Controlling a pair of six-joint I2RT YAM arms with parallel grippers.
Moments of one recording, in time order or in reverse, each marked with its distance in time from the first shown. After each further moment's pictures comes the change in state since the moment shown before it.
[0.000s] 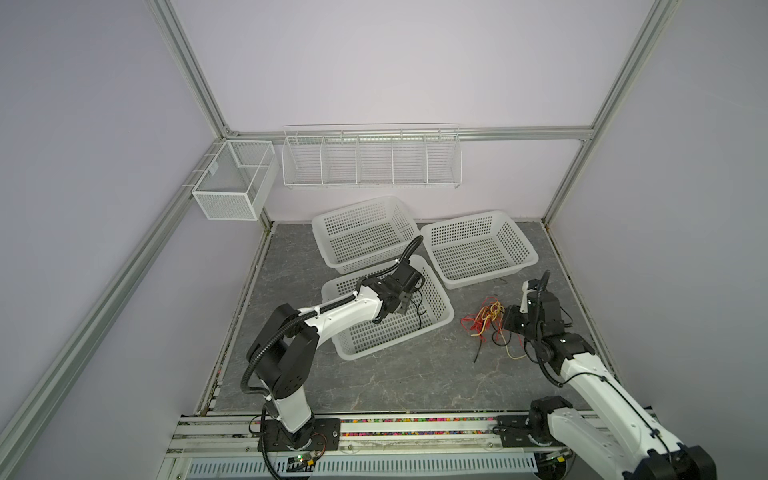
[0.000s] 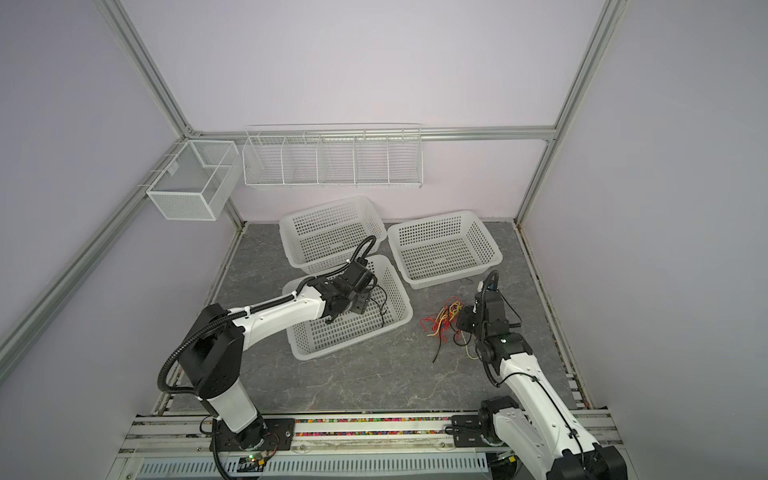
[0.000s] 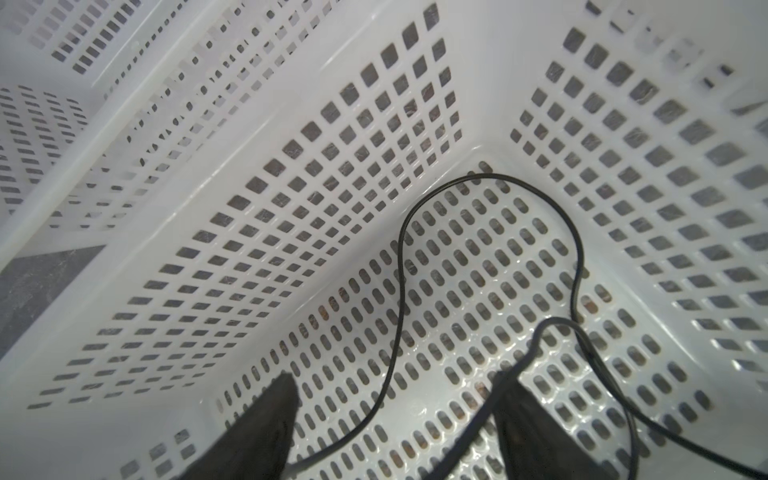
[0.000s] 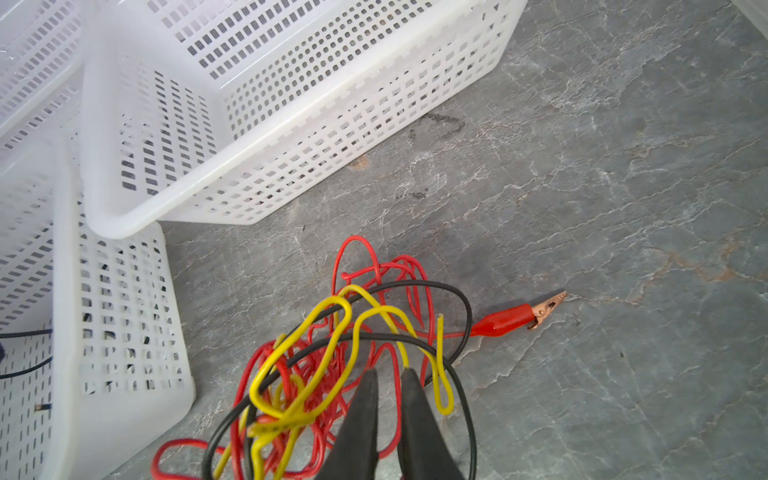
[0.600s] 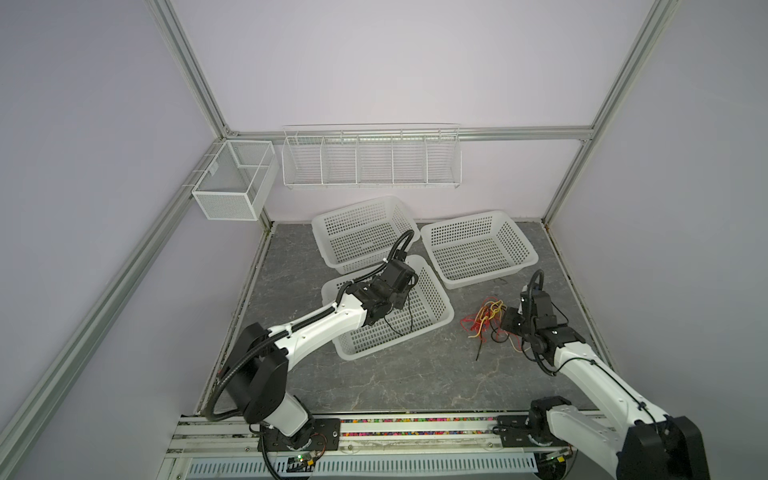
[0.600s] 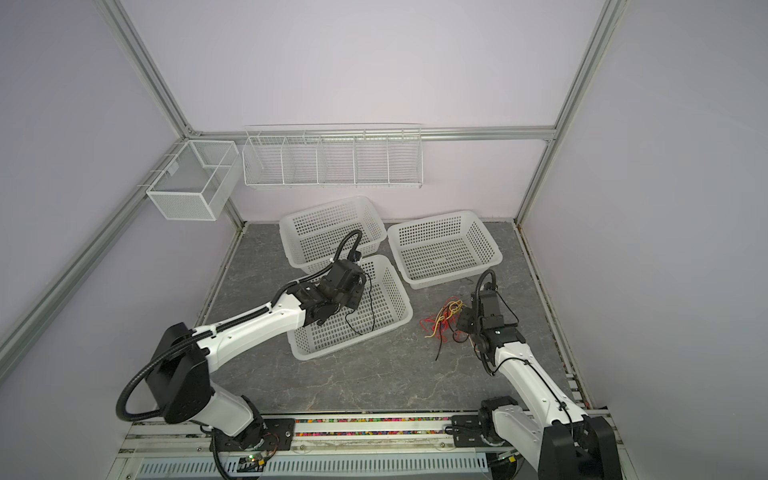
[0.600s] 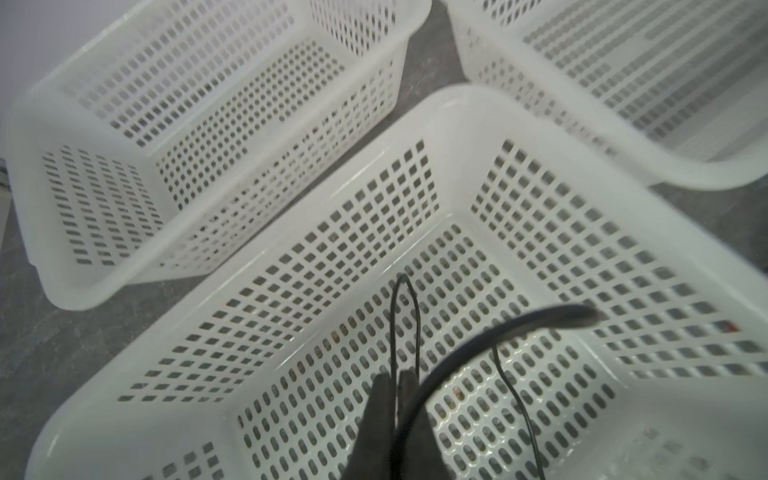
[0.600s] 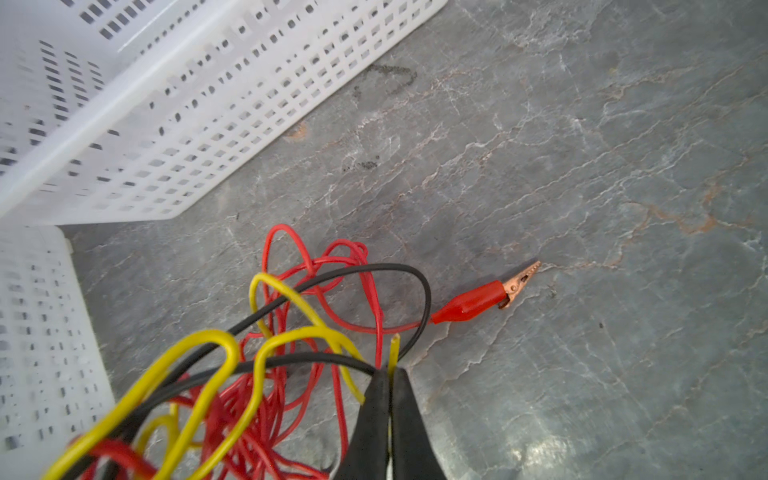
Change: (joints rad) left arm -0.006 -0.135 -0.071 0.089 -0.002 0.034; right arm -0.013 0.110 -0.001 0.000 0.051 0.048
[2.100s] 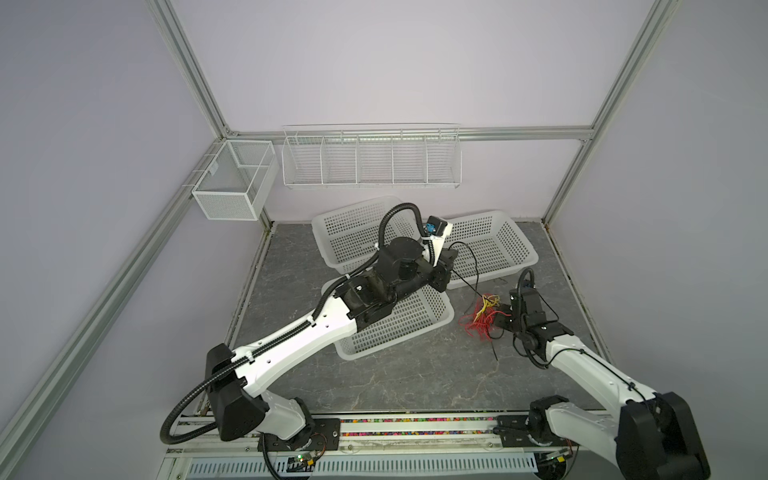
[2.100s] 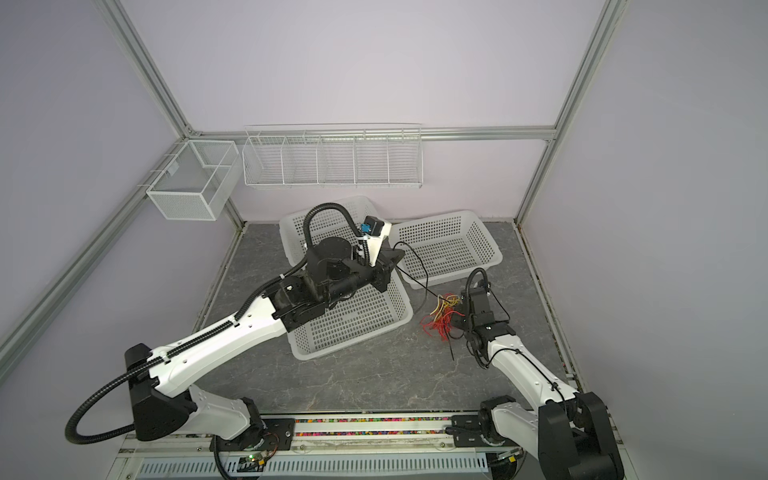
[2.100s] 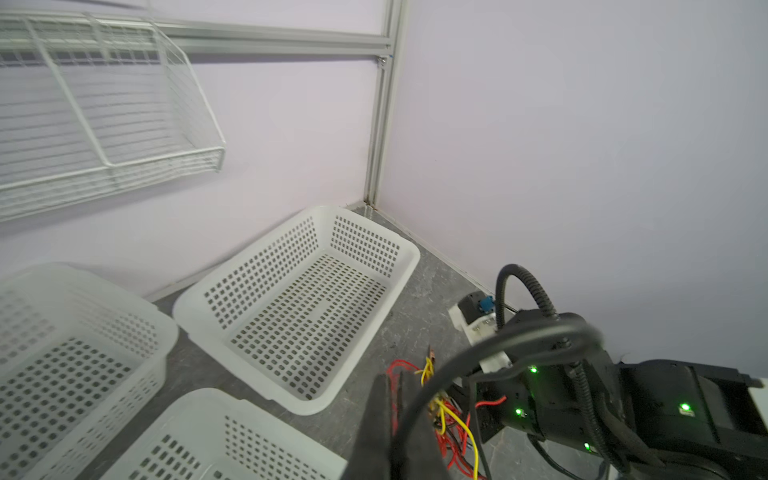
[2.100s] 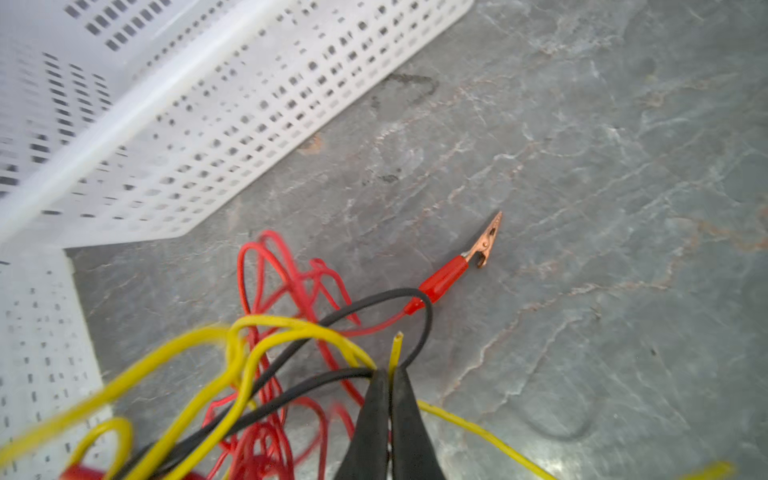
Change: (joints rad) left arm -0.163 -0.201 0.245 0.283 0.333 0.066; right arm 0.054 0.112 0.001 0.078 0.071 0.067
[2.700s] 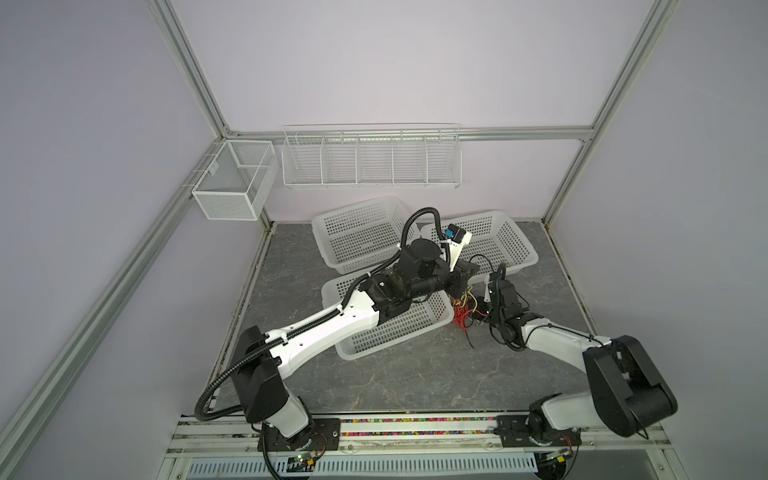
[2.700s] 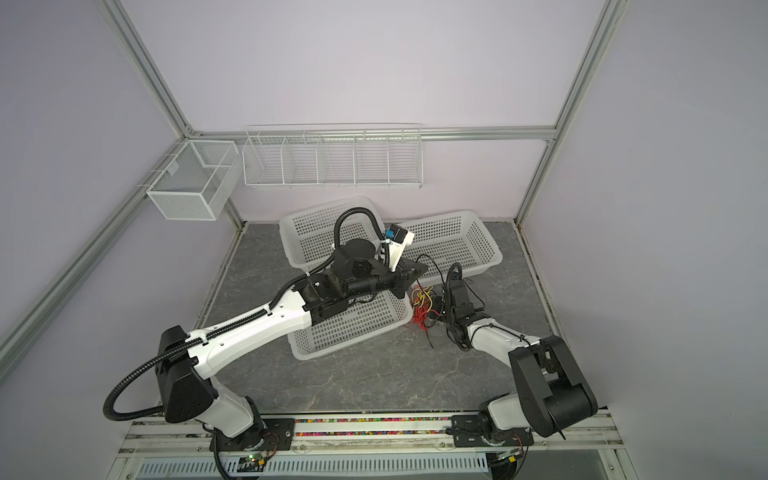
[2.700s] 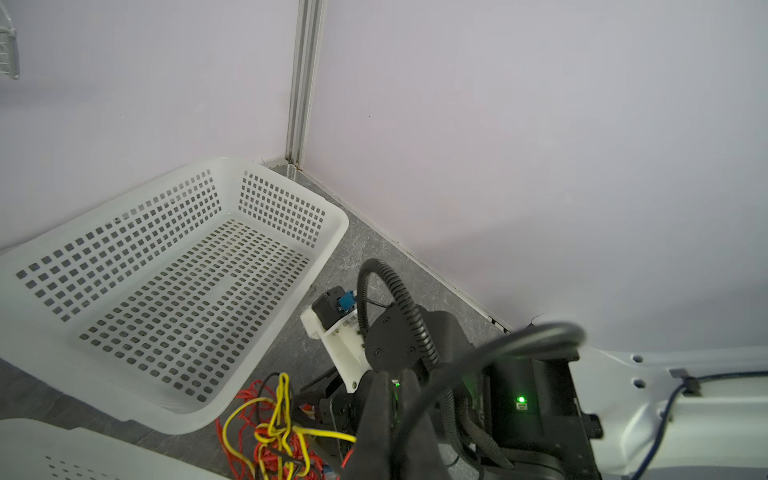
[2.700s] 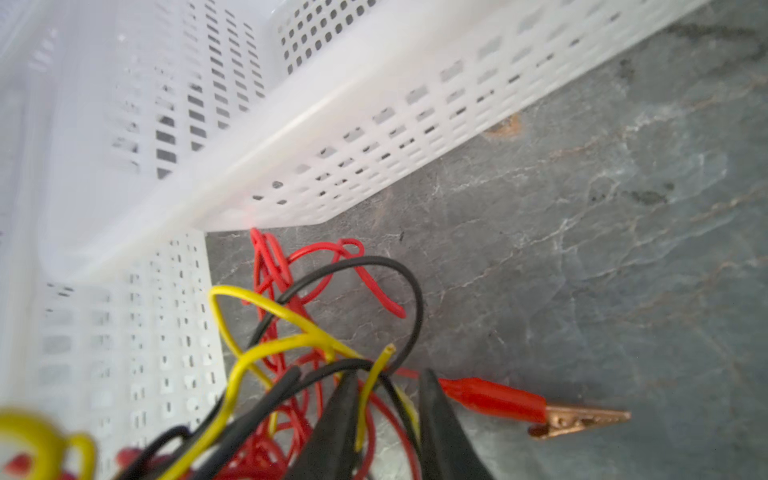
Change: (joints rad) left arm -0.022 0.179 0.033 0.076 0.254 -0.133; right arm 0.121 0.283 0.043 0.353 -0.201 0.015
